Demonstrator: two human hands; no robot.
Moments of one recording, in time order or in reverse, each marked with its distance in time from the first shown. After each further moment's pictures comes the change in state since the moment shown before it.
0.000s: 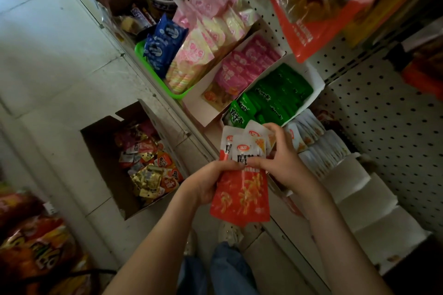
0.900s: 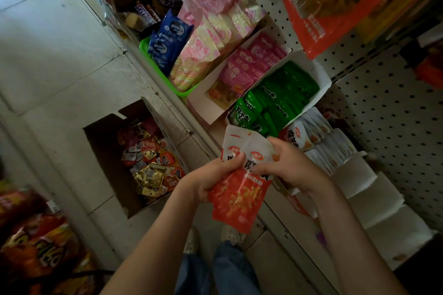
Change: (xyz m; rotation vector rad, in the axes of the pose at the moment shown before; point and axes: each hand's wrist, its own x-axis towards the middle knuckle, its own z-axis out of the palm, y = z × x) left_hand -0.005 0.001 -0.013 0.063 -0.113 0.003; right_hand -0.012 -0.020 -0.002 0.179 -0.219 0.099
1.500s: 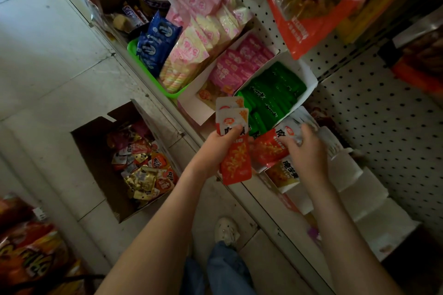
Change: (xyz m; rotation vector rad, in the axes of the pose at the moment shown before) left_hand 0.033 0.033 0.023 0.083 0.269 0.347; right_hand 0.007 0.028 -0.031 -0.454 0.729 -0.092
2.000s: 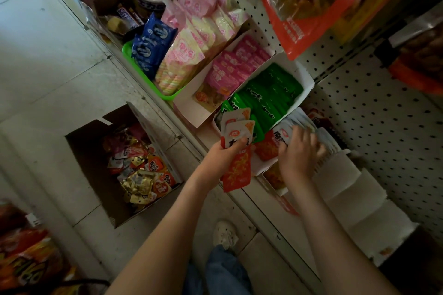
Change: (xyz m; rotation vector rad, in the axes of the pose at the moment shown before) left_hand -0.003 -0.017 0.010 0.073 -0.009 0.012; right_hand 0.011 0.027 0.041 -0.497 0.257 -0.027
